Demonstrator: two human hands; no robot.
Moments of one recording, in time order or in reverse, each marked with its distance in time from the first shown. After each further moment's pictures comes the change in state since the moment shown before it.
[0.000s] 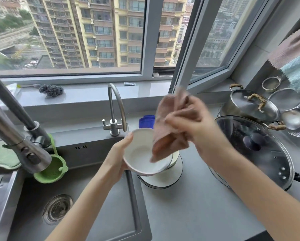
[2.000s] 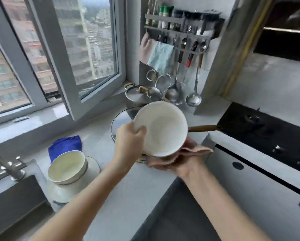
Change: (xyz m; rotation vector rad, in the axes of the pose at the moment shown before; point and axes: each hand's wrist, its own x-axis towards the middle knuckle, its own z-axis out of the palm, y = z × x) left_hand -0.083 -0.027 0.274 0.675 -0.201 0.541; right_hand -0.199 0.004 -0.165 0.816 0.659 0.130
